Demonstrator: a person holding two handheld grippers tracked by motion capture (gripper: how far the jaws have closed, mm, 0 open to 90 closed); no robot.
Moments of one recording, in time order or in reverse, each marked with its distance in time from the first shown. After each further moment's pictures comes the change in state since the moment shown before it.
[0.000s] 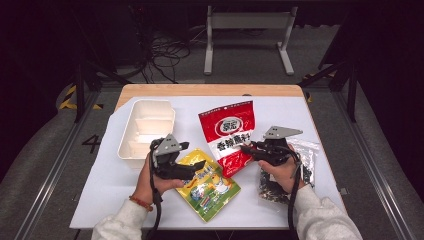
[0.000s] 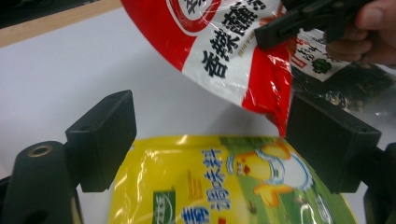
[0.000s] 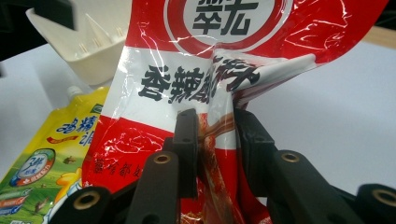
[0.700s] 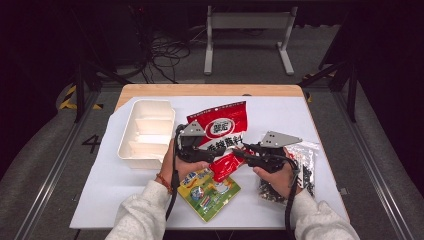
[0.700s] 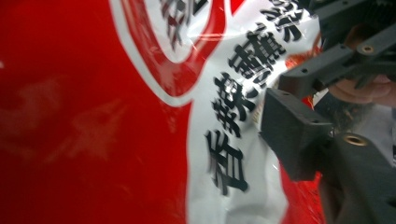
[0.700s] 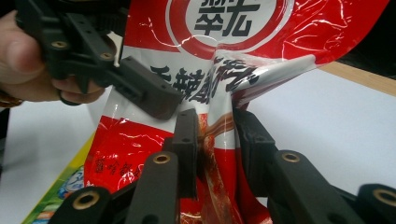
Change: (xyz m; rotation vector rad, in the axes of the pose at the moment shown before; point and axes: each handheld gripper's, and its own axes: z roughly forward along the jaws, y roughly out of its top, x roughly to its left) left arm 0.005 0.035 0.053 0.027 -0.133 -0.010; right arm 0.027 0.005 -0.004 -0.129 0.087 -0.096
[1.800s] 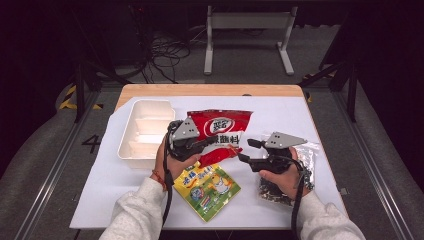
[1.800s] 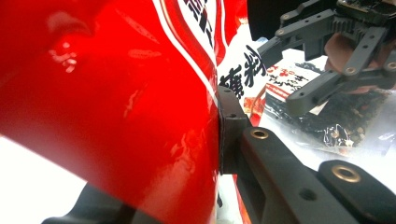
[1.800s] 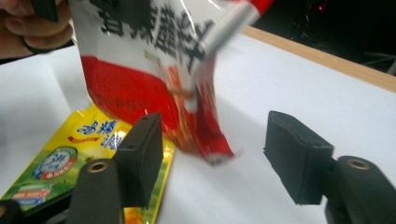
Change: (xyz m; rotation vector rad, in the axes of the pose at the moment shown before) left arm -0.006 0.012 -0.033 -0.088 0.070 0.218; right arm -0.006 -0.004 -0.015 0.067 -0.086 -0.005
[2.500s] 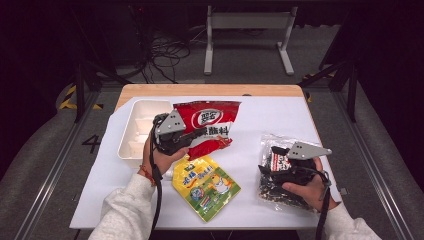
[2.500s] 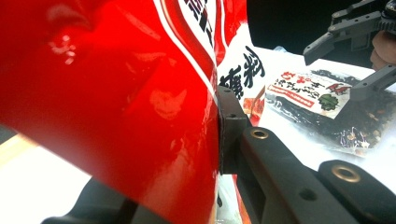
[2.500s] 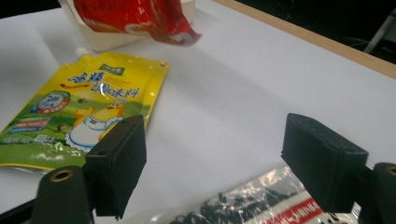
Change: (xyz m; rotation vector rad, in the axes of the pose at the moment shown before) left arm 0.017 0.005 -0.030 -0.028 0.056 0.015; right arm -0.007 -0.024 -0.052 0.077 -0.065 -0.039
